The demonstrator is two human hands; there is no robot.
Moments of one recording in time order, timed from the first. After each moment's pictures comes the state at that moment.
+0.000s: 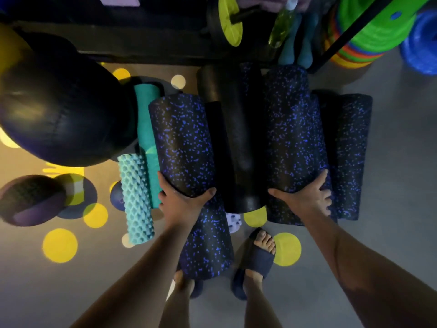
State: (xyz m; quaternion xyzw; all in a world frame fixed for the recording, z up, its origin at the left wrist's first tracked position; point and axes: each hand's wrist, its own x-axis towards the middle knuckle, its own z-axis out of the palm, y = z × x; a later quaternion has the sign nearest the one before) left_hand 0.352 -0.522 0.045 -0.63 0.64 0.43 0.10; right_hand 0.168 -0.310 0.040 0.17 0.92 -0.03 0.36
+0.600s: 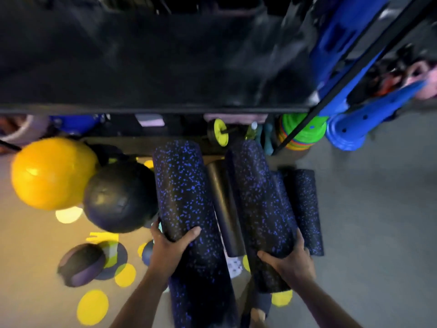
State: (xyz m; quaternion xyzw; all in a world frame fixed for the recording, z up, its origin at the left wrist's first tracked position) left_hand 0.357 -0.617 0.341 -0.55 0.55 0.63 -0.01; right_hand 0.227 -0.341 0.316 0.13 0.91 -0.19 0.34
